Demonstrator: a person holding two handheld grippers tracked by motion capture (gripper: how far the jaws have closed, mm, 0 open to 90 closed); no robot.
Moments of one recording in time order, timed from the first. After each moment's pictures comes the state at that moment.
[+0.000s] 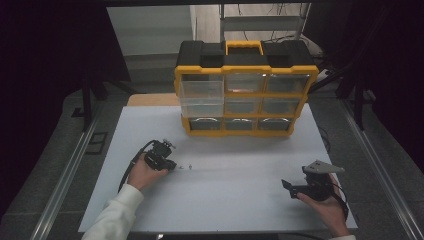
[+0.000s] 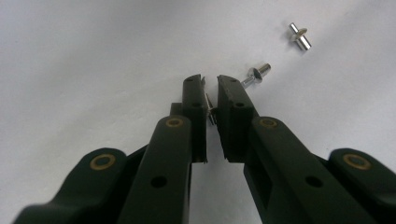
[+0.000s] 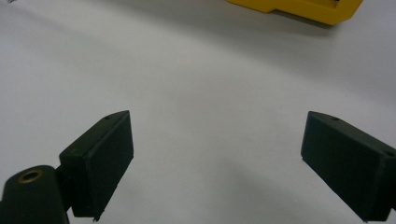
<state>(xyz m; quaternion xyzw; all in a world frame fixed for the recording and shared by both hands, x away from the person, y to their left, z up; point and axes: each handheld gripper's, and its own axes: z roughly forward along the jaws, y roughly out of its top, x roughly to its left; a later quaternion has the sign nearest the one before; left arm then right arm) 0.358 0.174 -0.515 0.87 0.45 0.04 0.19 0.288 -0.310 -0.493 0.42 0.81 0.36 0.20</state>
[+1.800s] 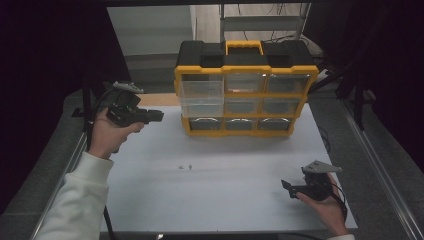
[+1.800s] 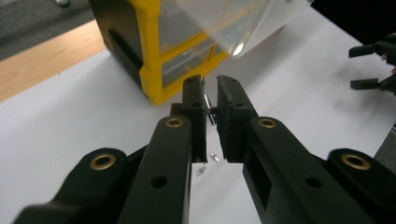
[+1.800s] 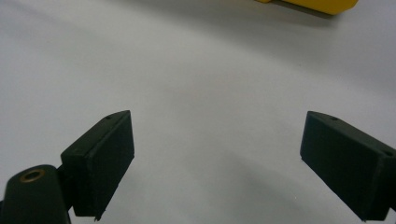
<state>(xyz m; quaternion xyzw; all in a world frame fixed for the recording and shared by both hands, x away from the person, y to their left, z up) 0.347 0.216 -0.310 0.82 0.42 0.09 0.38 0.291 -0.310 -0.498 0.43 0.81 0.35 0.20</state>
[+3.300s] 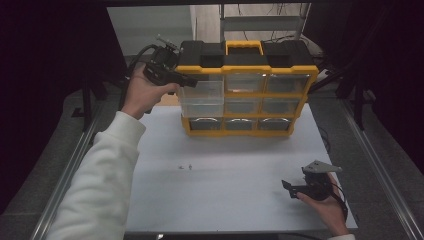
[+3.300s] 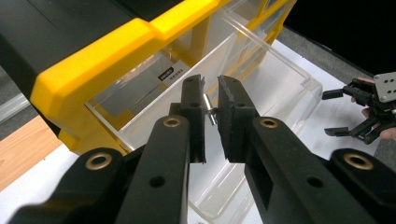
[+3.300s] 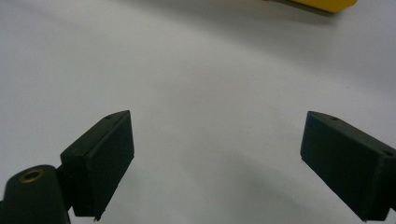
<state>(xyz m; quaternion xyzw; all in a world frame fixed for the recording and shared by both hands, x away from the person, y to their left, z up) 0.411 0.139 -0.245 0.84 0.36 0.09 0.38 0.293 -0.312 -0.499 0.42 0.81 0.35 0.20</state>
